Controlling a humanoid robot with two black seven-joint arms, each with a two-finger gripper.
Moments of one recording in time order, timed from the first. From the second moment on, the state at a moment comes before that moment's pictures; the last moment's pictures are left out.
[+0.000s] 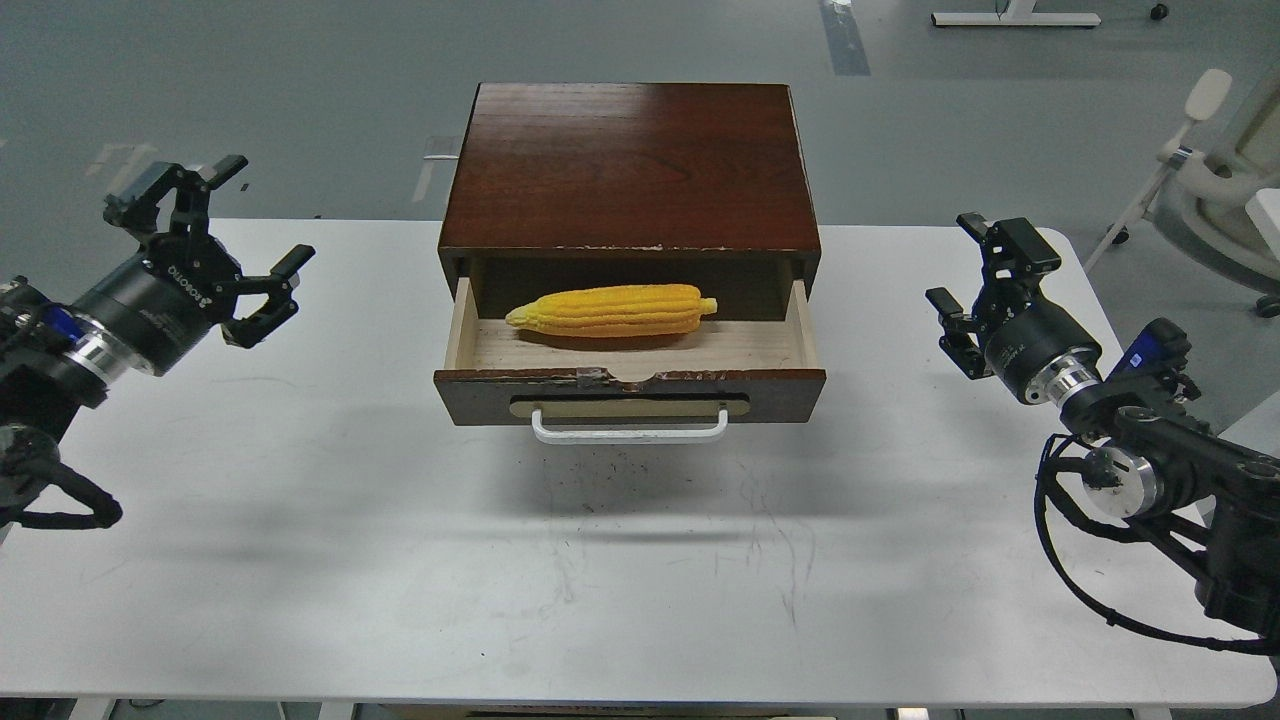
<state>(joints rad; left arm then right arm) -0.62 0.89 -0.56 -1.08 0.18 -0.49 -0.49 0.66 -0.55 0.36 0.95 -0.19 0.07 0.49</state>
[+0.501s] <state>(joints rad) -0.97 1.04 -0.68 -1.58 0.94 -0.49 -0.49 0.66 -0.55 0.36 0.95 -0.19 0.08 0.49</state>
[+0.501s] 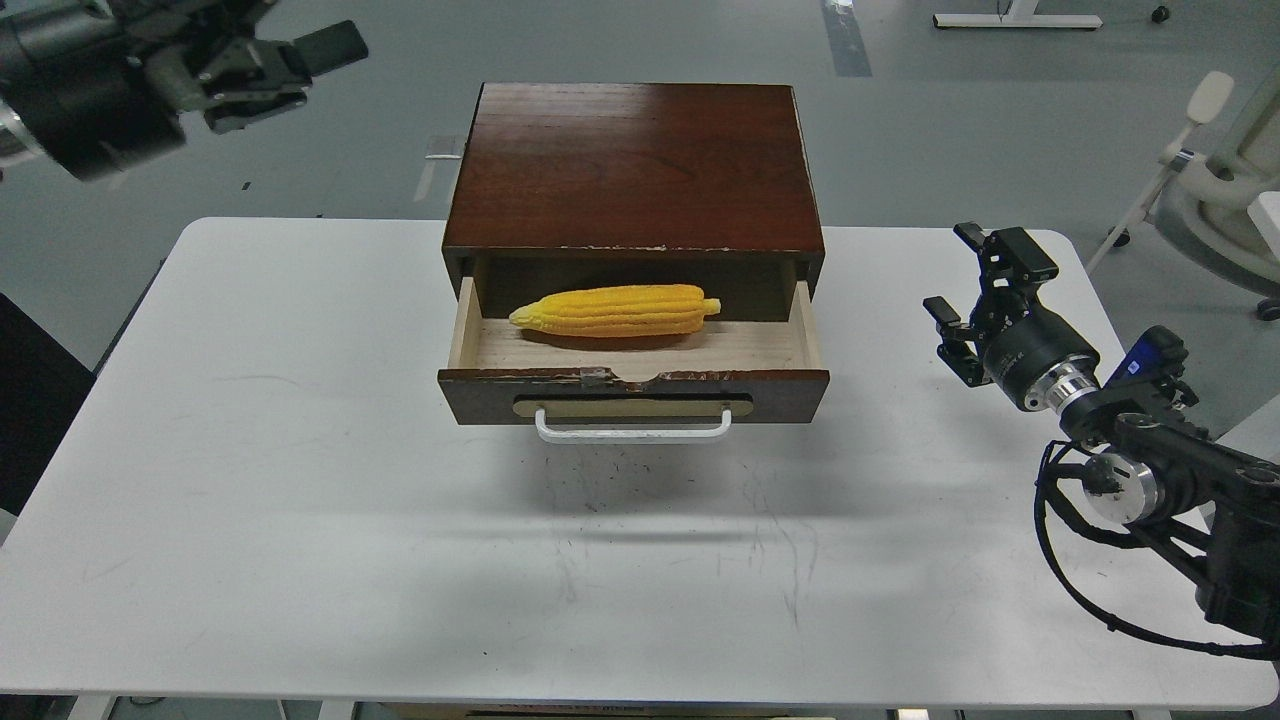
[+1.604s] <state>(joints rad) -0.42 0.72 -0.51 -1.68 1.43 -0.36 -0.49 0.63 -0.56 0.36 0.93 -0.19 0.07 0.49</state>
